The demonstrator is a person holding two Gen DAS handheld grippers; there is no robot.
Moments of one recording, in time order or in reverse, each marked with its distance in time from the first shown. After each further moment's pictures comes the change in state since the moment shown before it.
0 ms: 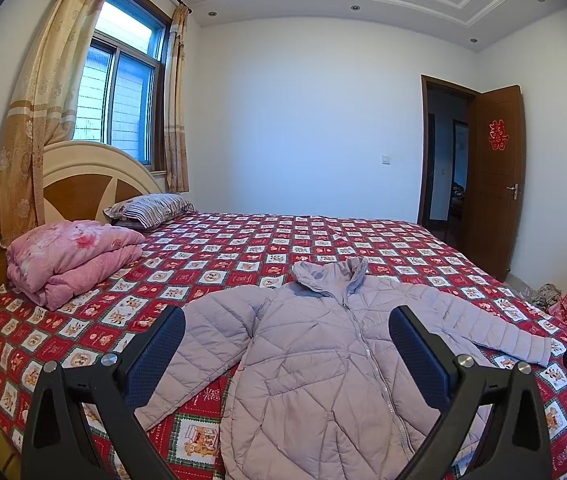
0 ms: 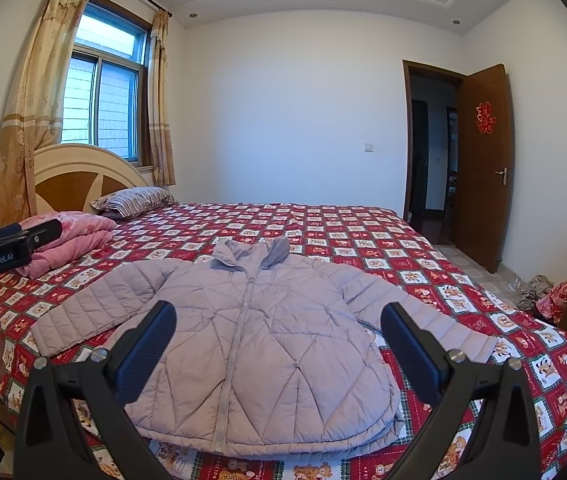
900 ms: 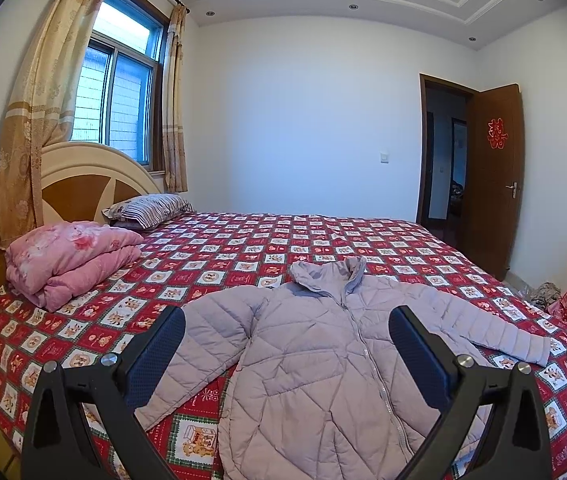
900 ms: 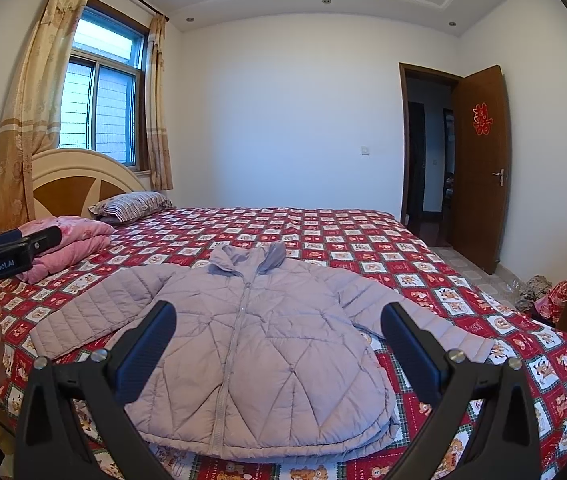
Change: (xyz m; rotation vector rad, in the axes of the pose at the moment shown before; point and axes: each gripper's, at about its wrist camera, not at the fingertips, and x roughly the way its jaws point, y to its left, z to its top) left arm 0.002 -0.005 0.002 0.005 0.002 -0.001; right arm -0.003 -0.004 0.003 0.007 -0.013 -0.007
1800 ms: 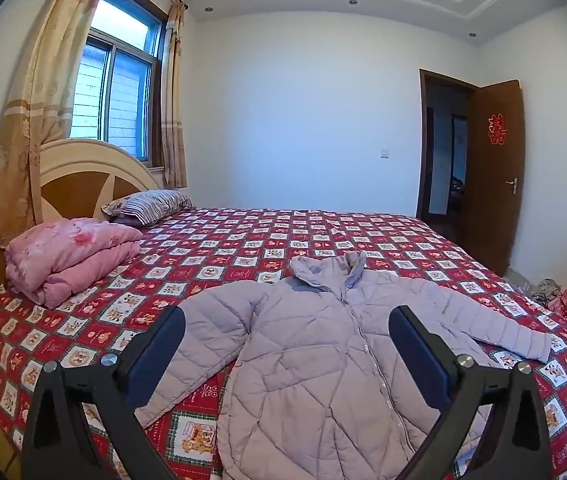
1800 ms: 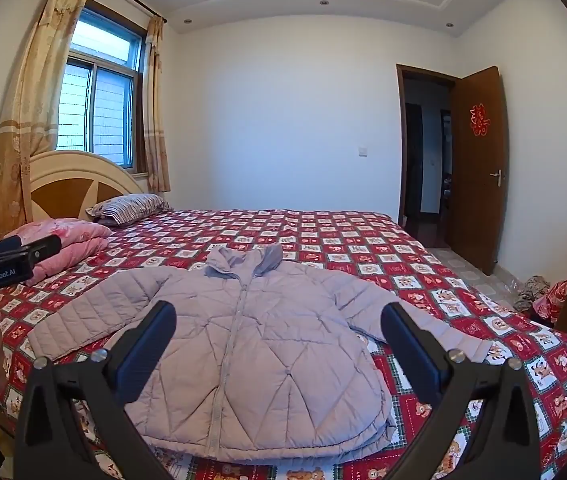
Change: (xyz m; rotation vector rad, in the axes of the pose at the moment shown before) left arm 0.005 -0.002 0.000 0.005 0.023 0.001; right arm 0.001 -0.004 0.002 0.005 -0.005 -0.010
